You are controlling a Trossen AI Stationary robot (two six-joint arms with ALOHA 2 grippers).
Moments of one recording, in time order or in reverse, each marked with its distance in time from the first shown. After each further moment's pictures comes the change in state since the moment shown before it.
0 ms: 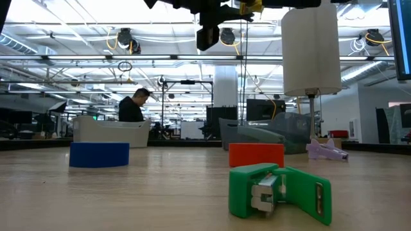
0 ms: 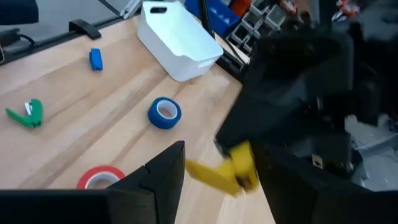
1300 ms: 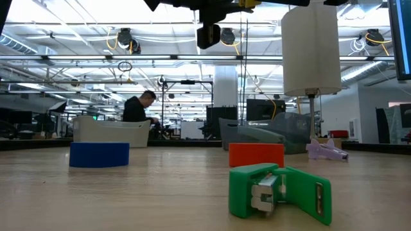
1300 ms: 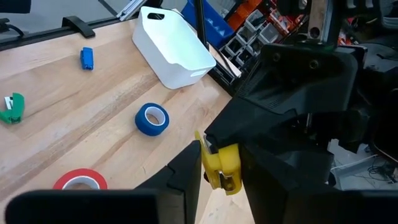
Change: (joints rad) left arm 0.014 0.000 0.000 0.028 0.110 -0.079; right arm -0.004 0.008 0.001 0.050 0.003 -0.109
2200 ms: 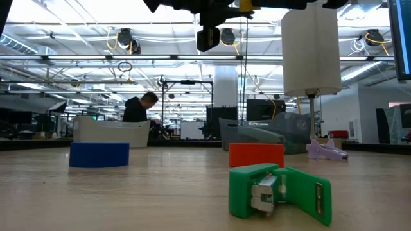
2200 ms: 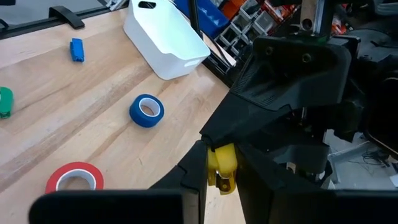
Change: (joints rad) left arm 0.015 0.001 -0.002 0.006 -0.031 0.009; right arm 0.001 0.008 0.000 -0.026 0.038 0.032
